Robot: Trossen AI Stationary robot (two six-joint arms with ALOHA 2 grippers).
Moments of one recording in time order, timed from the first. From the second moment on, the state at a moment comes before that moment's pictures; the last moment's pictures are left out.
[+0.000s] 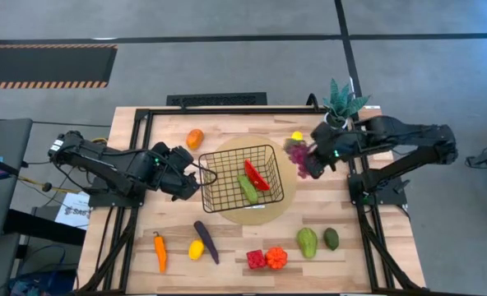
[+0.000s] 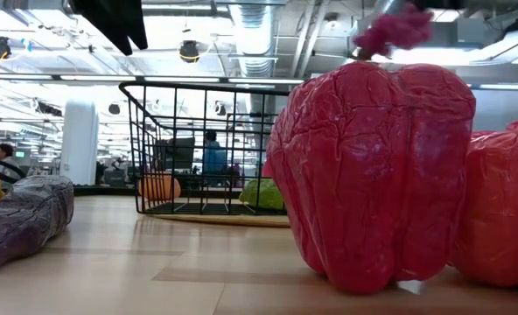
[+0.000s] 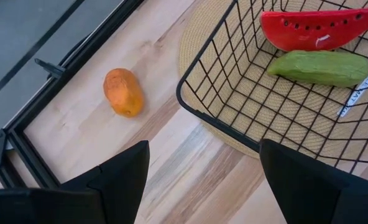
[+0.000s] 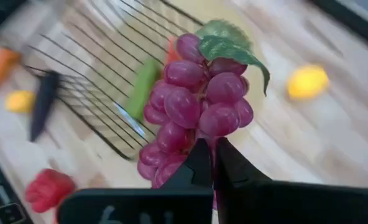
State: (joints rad) left arm -0.30 1.33 1.32 -1.37 -0.61 -0.95; right arm 0.08 1.23 1.51 -1.28 0.27 0.79
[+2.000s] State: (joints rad) left arm -0.29 1.33 1.32 -1.34 -0.60 -0.92; right arm -0.07 1.95 1.66 -0.66 -0.18 0.28
